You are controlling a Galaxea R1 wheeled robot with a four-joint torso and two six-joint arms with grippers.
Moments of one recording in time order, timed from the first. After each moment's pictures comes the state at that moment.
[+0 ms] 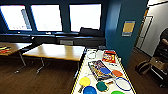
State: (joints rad) left arm 1.50 2.39 -1.76 0.03 -0.29 -0.11; right arm -0.79 2.39 -2.43 1.04 -0.61 -0.48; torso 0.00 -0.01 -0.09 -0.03
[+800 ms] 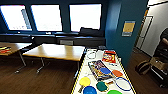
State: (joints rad) left arm 1.50 2.42 -1.79 0.03 -0.29 -0.11; right arm -0.77 2.46 -2.53 1.07 -0.81 -0.49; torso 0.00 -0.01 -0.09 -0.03
